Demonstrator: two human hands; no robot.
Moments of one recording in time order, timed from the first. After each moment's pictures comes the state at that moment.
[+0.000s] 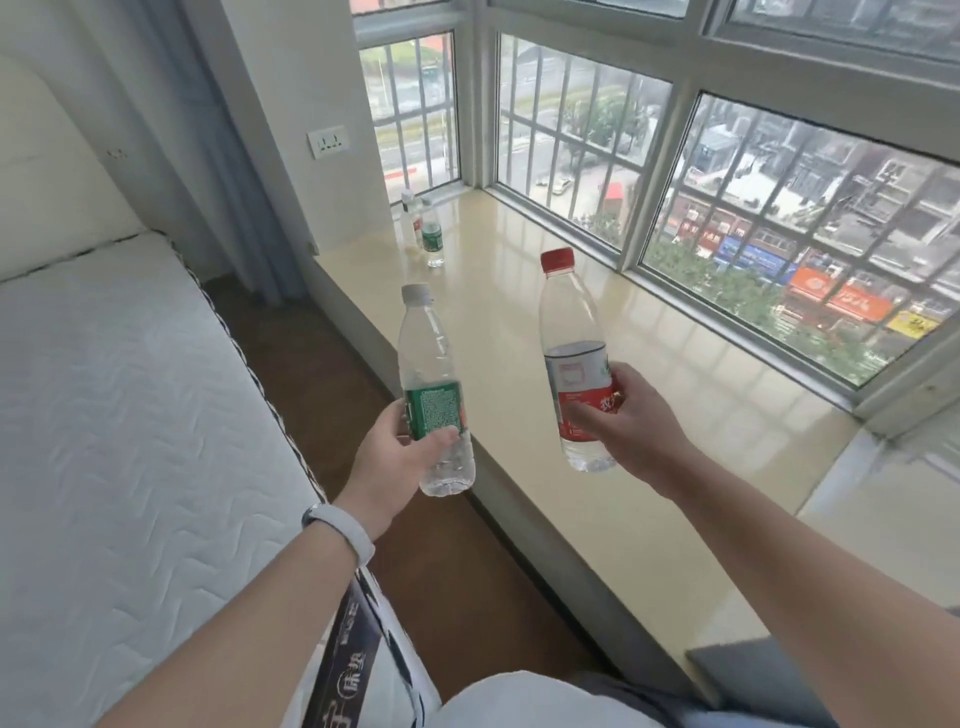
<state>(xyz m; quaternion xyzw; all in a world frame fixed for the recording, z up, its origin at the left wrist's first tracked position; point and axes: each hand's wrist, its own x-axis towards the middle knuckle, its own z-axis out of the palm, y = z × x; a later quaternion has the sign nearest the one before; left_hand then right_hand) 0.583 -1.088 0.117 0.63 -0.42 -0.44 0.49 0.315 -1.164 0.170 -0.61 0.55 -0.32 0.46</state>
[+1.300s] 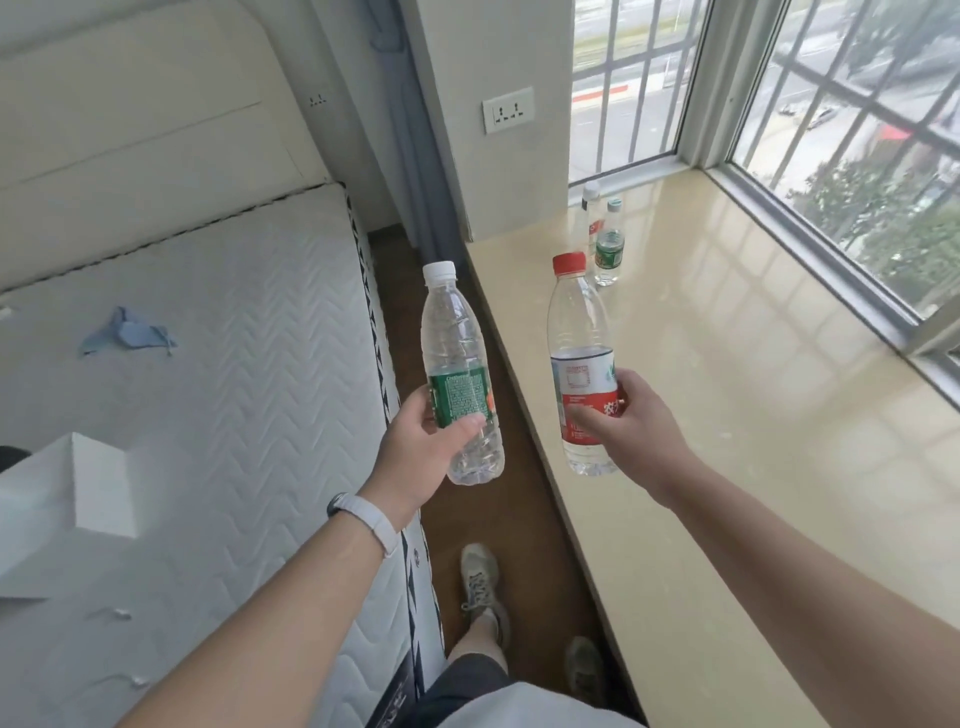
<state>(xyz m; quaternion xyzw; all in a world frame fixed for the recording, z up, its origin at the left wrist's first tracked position) 0.732 -1.316 0.113 0.75 -0.30 -0.32 0.50 0.533 -1.473 0.102 -0.65 0.43 -0.21 0.59</state>
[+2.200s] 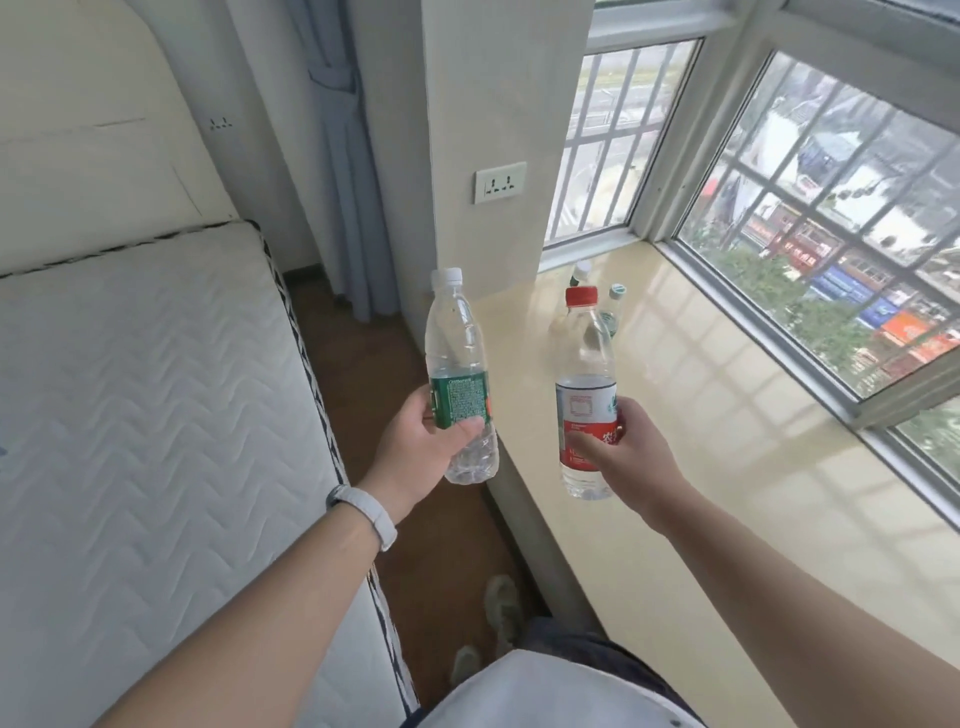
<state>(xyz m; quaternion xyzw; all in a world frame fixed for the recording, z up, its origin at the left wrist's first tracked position) 0.976 -1.448 0.100 0.68 -0.36 -0.40 0.50 0.742 -1.551 0.107 -0.63 0.54 -0.24 0.50</state>
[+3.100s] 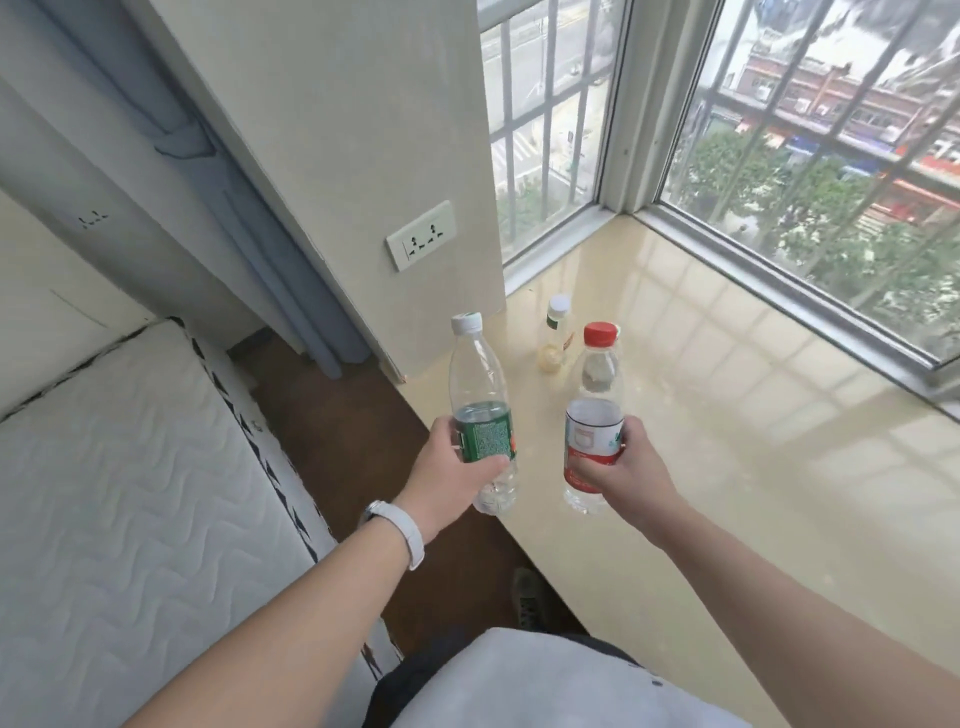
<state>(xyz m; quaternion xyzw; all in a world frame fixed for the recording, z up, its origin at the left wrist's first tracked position) 1.026 -1.707 0.047 0.73 -0.40 -0.47 0.29 0.792 -1.752 0.024 -0.51 0.61 -0.26 0.54</state>
